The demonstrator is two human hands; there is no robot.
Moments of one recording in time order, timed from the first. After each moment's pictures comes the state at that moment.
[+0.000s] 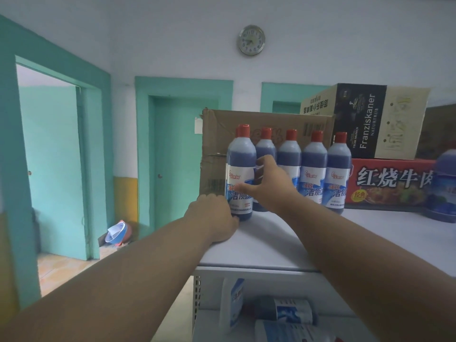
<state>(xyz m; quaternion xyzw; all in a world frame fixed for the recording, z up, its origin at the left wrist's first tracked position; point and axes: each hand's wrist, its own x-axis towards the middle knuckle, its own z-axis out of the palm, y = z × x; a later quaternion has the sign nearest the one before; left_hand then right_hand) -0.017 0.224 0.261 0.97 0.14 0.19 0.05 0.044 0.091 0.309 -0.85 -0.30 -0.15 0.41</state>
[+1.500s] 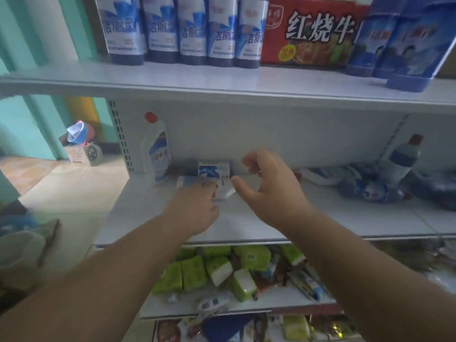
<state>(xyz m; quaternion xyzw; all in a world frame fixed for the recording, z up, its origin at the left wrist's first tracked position) -0.044 0.017 0.027 0.99 0.04 0.09 0.10 -0.025 -0.166 0.097 -0.87 -0.33 -0.17 0.33</state>
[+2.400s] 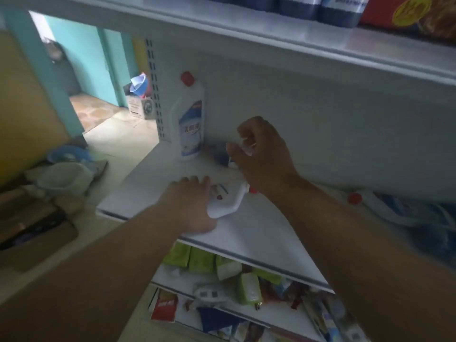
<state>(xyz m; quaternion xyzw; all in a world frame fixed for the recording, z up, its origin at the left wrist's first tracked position) -0.015 0.057 -0.020 0.98 0.17 -0.04 0.06 0.098 -0.068 0.057 -0.81 -0.44 -0.05 0.40</state>
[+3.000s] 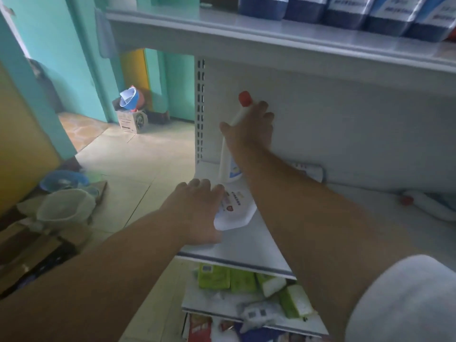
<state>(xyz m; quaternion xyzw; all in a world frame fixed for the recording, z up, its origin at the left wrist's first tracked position) -0.071 0.200 -0.004 1.00 0.06 -0.01 -0.02 0.081 0.159 0.057 -0.91 -0.13 -0.12 0.38</state>
